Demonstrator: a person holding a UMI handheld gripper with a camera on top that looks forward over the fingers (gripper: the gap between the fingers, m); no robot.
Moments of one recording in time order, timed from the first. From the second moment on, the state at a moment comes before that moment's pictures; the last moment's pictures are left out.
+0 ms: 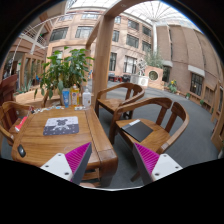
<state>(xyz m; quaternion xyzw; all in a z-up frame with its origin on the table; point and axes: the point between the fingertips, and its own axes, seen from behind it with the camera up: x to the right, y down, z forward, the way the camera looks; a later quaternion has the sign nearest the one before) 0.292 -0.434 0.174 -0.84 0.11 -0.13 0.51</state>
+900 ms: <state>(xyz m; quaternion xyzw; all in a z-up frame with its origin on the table) -0.131 -0.380 0.003 -0.88 -0.14 0.05 0.45</state>
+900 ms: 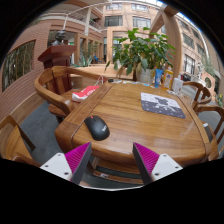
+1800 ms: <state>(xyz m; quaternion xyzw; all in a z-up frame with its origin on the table) -0.211 -0.276 -0.012 -0.88 -0.12 0.07 0.46</state>
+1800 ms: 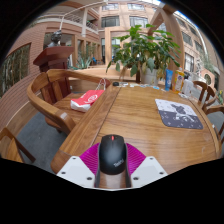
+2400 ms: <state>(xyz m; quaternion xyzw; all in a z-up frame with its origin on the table) -0.018 -0.061 0.192 -0.79 -0.03 0.08 0.61</state>
